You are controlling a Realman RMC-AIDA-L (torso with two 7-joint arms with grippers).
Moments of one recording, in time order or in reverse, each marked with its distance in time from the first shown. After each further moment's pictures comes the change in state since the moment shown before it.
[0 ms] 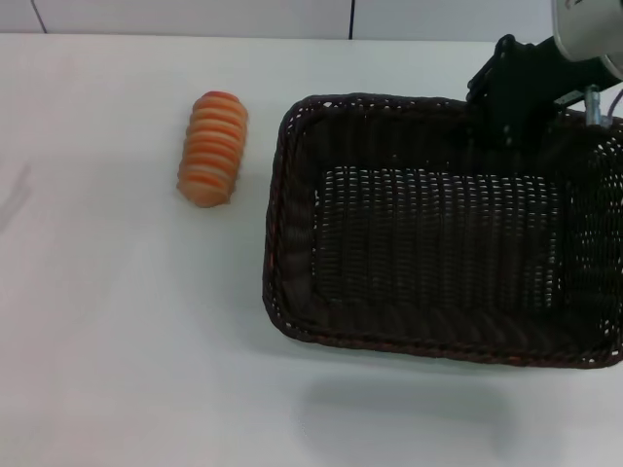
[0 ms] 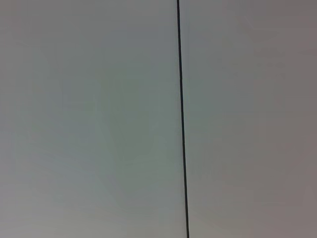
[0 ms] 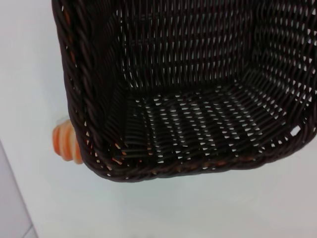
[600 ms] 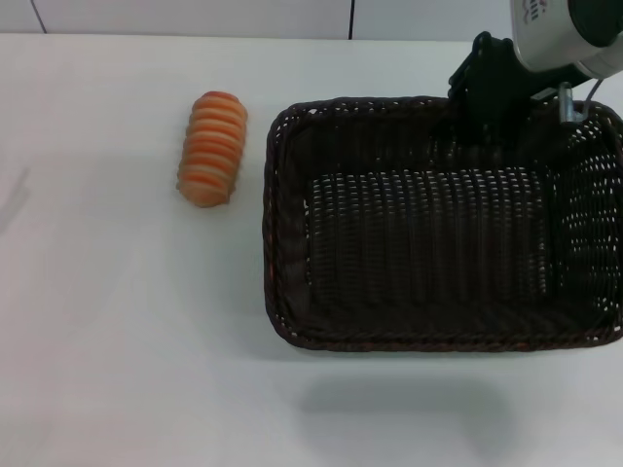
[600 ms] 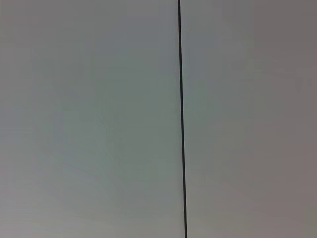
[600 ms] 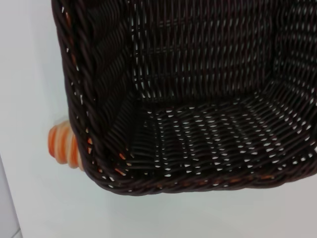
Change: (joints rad) left arm -0.001 -0.001 -0.003 -0.020 -0.011 0.018 0.004; right arm 0.032 0.013 -0.056 -0.029 -0.036 -0.064 -0.009
